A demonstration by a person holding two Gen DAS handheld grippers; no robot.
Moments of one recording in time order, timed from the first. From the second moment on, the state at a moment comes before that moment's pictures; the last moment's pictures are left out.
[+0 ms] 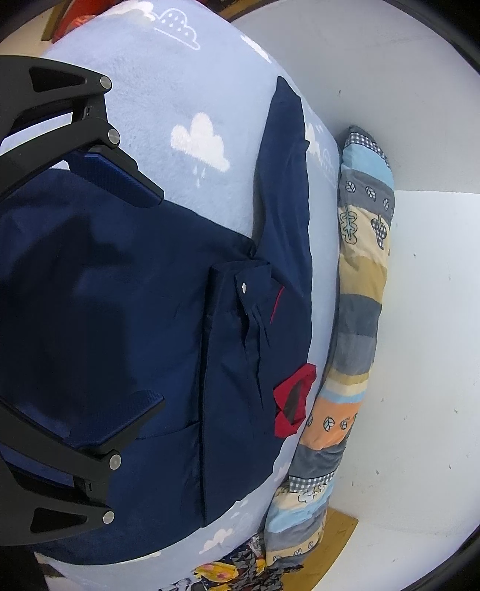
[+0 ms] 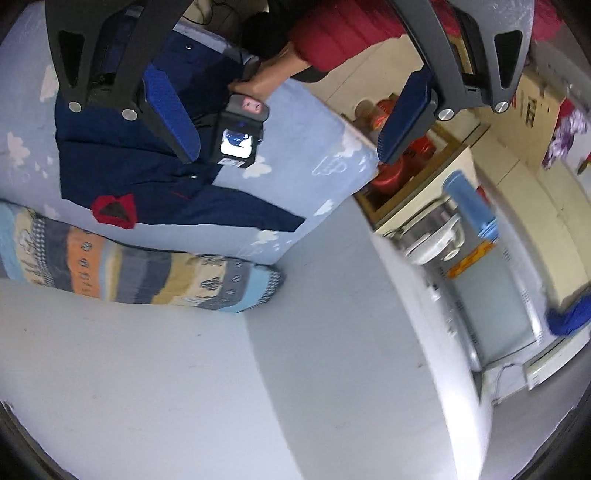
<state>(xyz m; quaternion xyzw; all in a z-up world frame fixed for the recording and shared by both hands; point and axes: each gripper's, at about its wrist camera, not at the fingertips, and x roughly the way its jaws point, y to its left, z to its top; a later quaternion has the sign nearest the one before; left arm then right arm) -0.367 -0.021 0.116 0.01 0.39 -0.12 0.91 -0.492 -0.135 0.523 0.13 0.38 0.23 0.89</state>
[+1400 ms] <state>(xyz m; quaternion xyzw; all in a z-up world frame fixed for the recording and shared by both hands) -0.193 0.219 0.120 -0.21 0.44 -0.02 0.87 -0.316 -0.317 0.150 0.17 0.48 -0.01 0.86</state>
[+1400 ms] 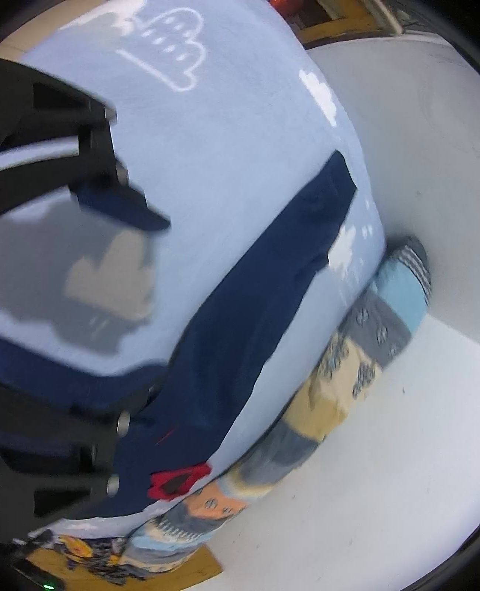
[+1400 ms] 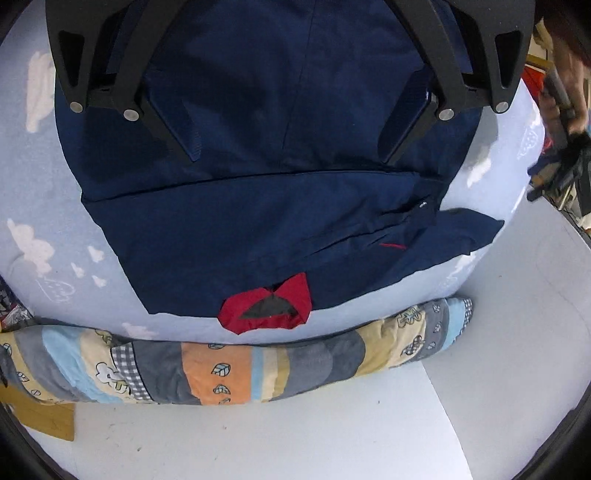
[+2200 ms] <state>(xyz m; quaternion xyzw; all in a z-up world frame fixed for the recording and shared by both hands) -0.022 0.397 -0.048 -0.51 0.30 0.01 0.80 -0.303 -0.302 0.118 0.17 0.51 0.01 0.84</state>
